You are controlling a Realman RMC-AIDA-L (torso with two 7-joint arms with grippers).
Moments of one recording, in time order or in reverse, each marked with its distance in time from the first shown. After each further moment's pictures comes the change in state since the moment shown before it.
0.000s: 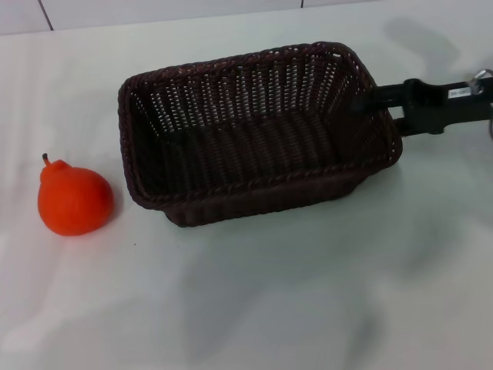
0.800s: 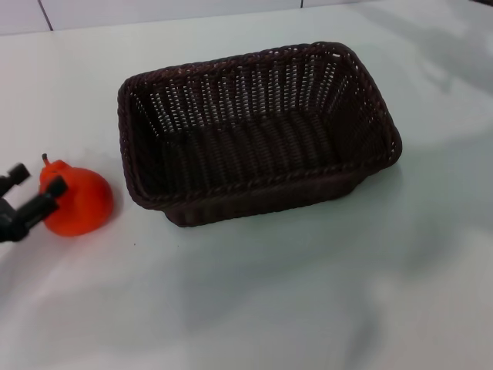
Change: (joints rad) left arm 0.030 0.165 0.523 -0.038 0.277 0.244 -0.181; right arm -0.080 -0.035 0.082 0.003 0.507 -0.157 -0.291
